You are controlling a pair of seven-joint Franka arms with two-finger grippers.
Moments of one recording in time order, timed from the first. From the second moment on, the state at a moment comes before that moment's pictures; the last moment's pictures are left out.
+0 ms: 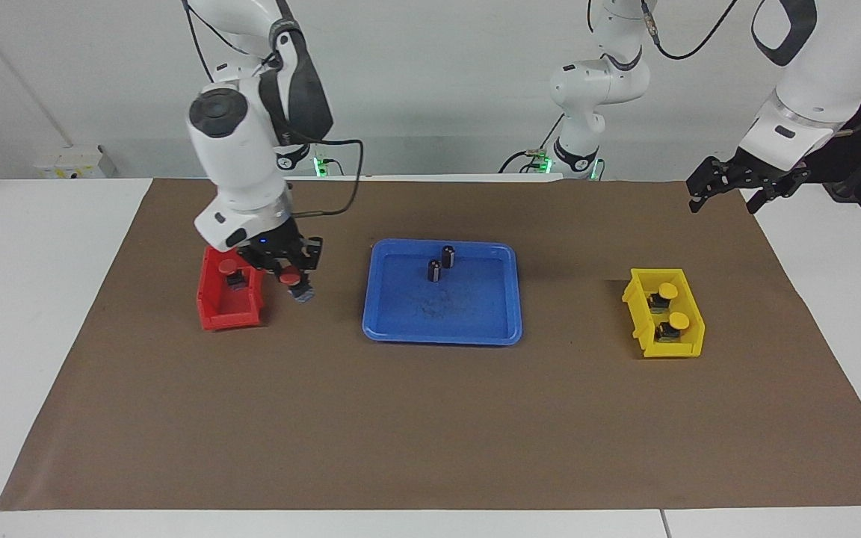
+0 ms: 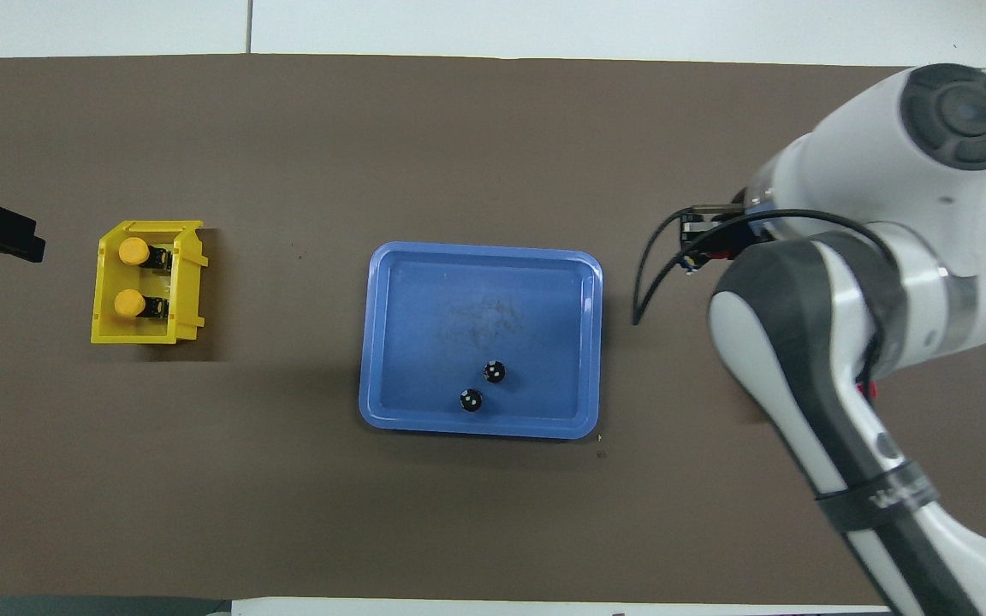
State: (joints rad) left arm 0.06 0.04 -0.13 -1.50 0.03 1.48 0.08; right arm 0.40 0.15 -0.10 -1.76 0.04 1.95 0.37
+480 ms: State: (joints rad) left arm 0.06 0.02 -0.13 -1.51 0.03 1.41 0.07; right arm 0.64 0.31 -0.10 -1.76 0.04 2.12 0.72
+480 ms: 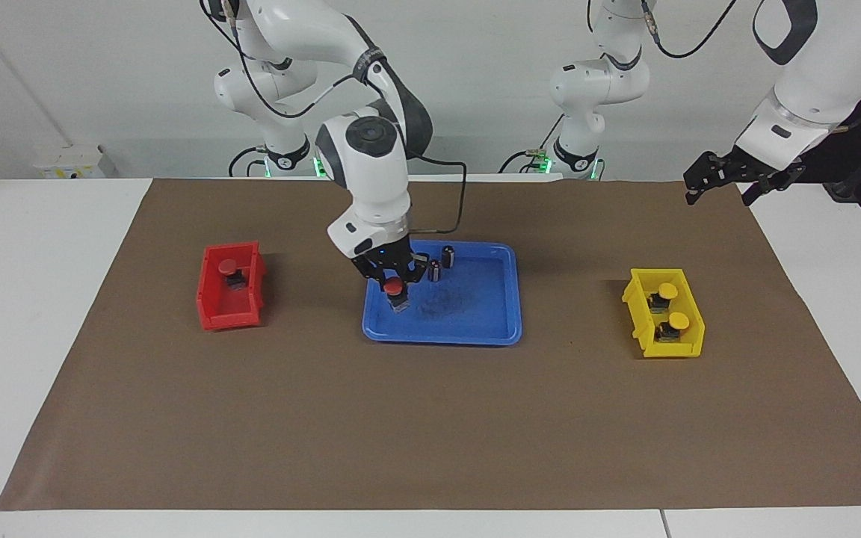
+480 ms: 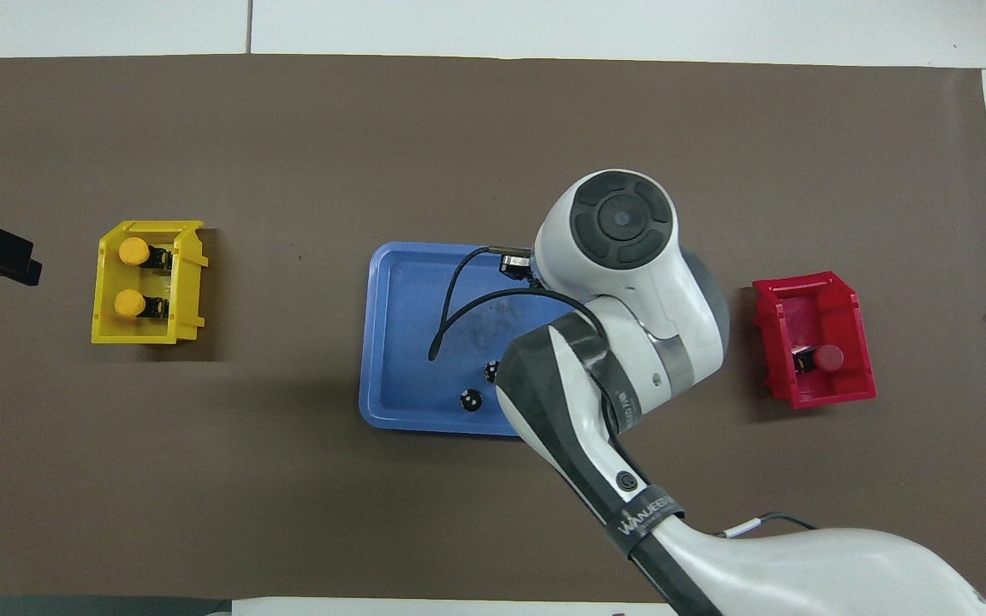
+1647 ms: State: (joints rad) left arm 0.13 0.05 -0.12 -2.07 0.03 2.11 0.03; right arm 0.56 0.30 -0.12 -1.70 0.03 2.10 0.53
